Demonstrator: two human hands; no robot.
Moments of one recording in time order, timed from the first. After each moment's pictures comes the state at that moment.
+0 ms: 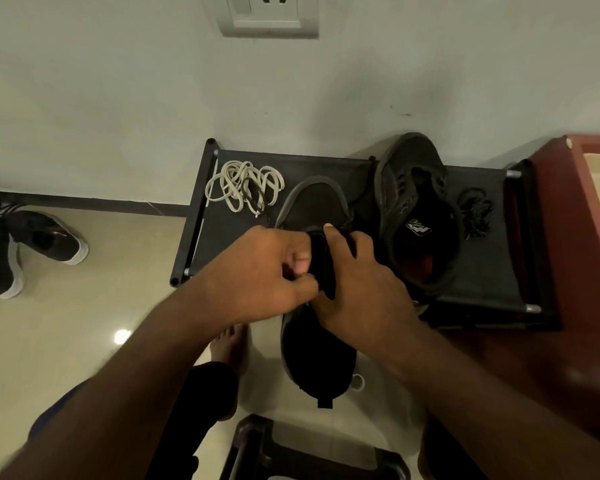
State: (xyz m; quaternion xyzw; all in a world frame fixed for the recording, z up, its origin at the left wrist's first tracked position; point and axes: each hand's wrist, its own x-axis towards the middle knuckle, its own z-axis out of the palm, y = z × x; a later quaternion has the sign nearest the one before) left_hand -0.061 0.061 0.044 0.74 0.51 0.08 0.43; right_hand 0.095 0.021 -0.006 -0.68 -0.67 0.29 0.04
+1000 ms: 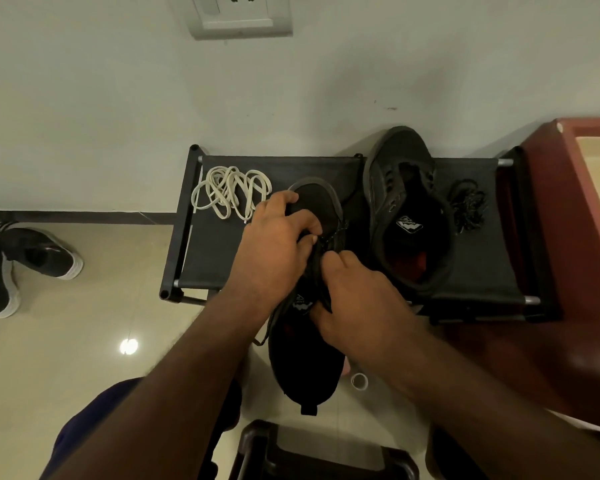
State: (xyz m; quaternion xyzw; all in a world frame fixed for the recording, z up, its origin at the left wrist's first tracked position) left_hand -0.026 0.090 -0.015 0.77 0.57 0.15 0.23; right_hand 0.101 0.018 0.000 -0.64 -0.70 0.31 0.04
